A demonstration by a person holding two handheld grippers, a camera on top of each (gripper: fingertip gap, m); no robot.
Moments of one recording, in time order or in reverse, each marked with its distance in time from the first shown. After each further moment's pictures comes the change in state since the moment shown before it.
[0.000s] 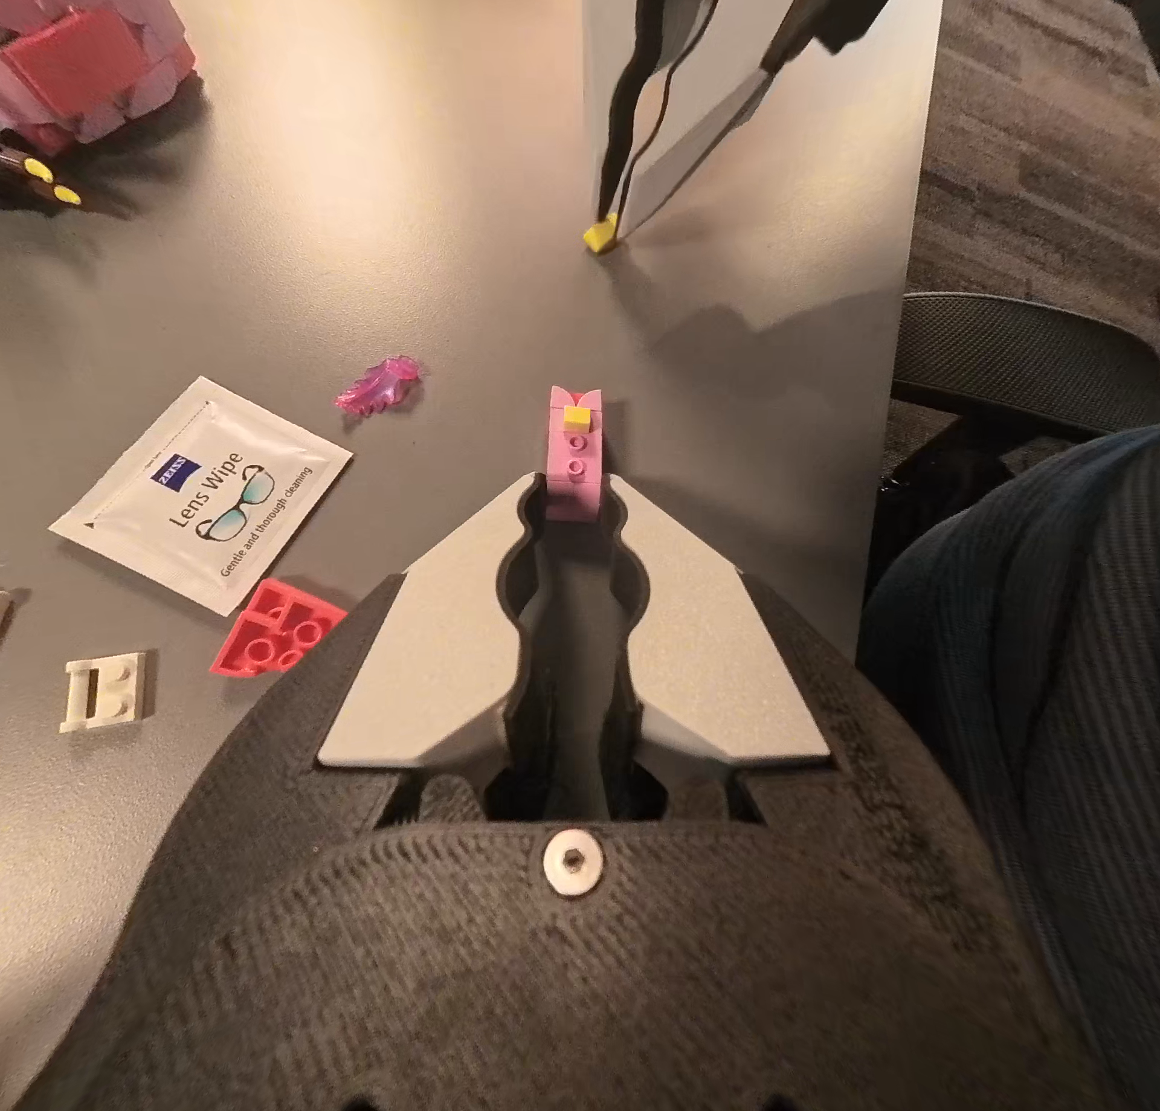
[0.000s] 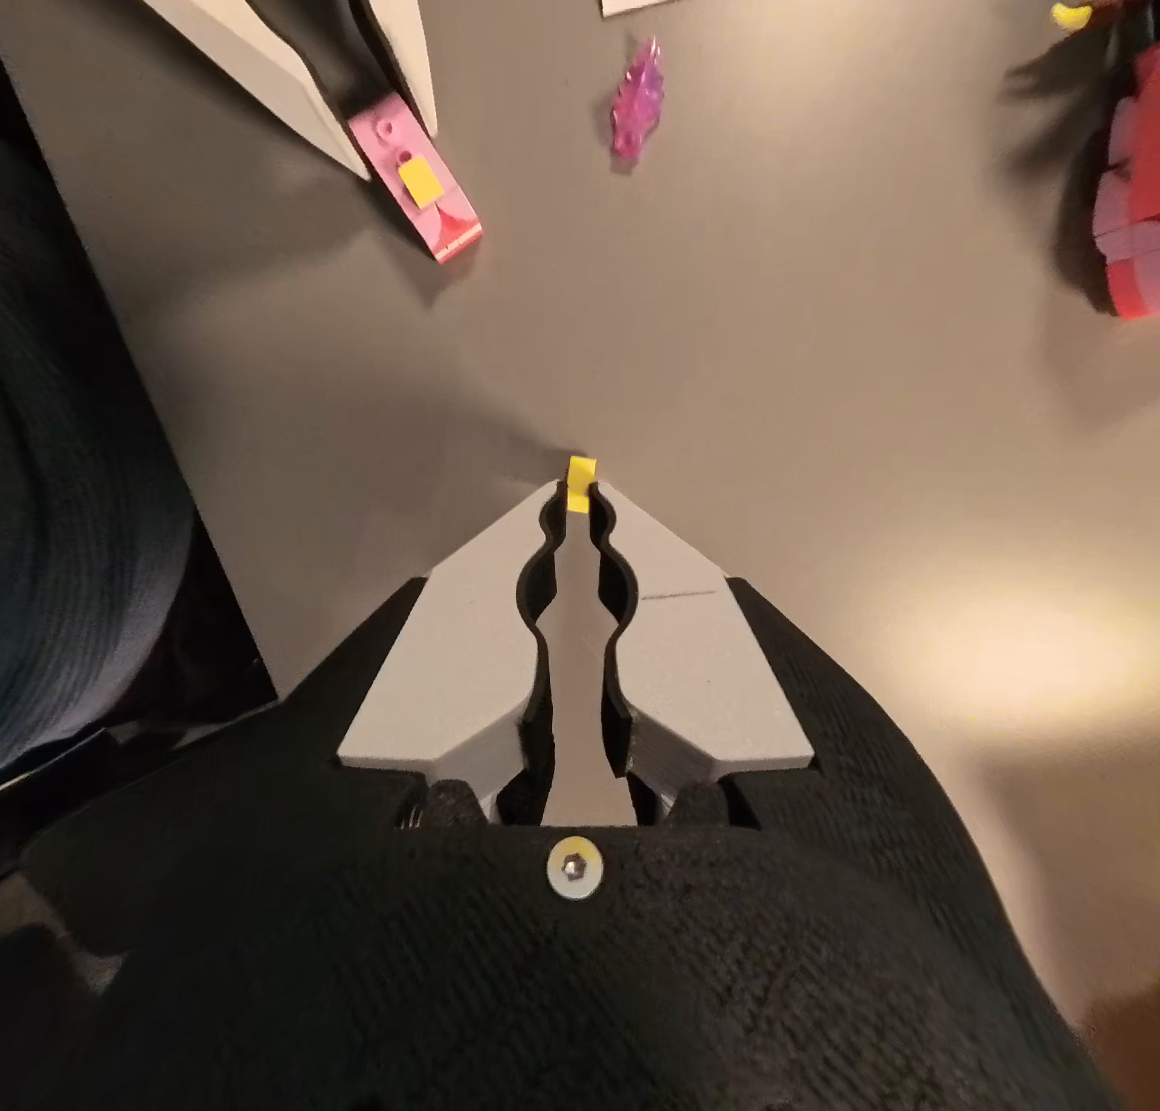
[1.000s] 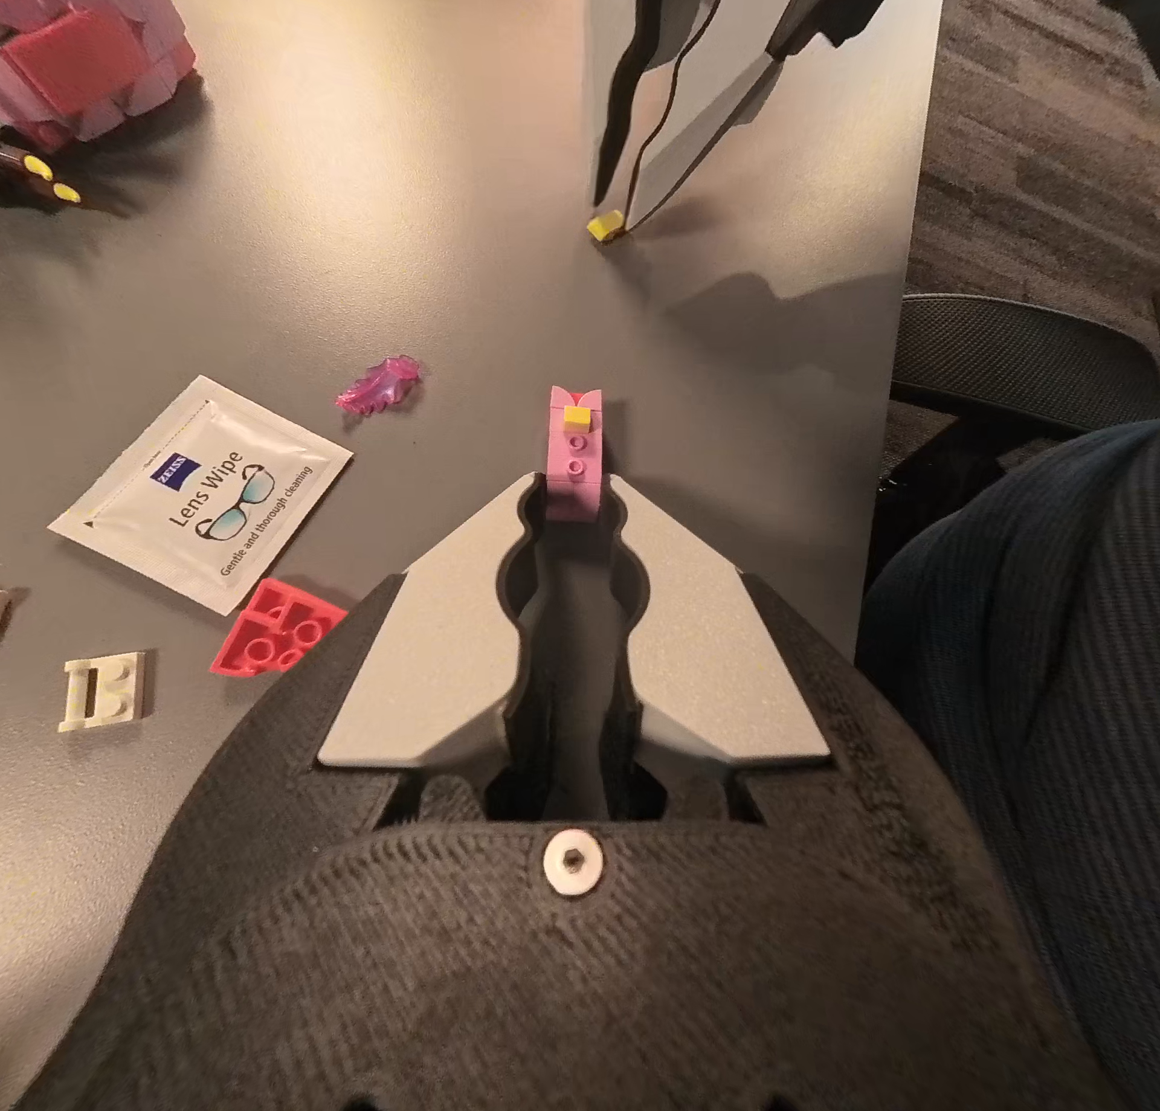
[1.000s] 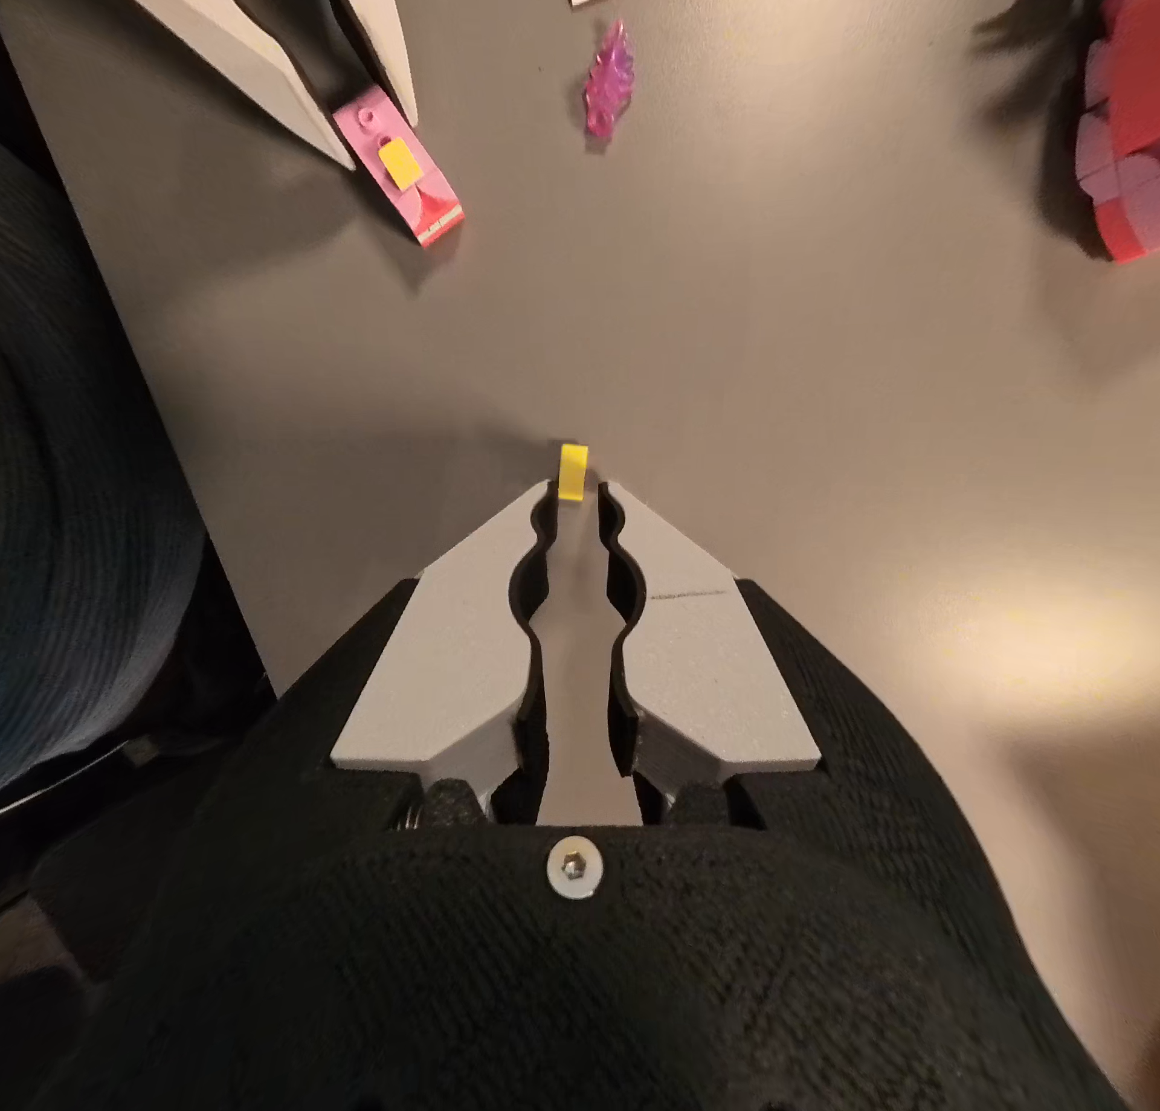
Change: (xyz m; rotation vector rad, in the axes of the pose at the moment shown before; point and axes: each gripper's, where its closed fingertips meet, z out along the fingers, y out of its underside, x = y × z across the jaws) left arm 0.000 0.000 0.000 0.000 0.002 -0.004; right arm 0.004 0.008 -0.002 0.057 -0.014 0.043
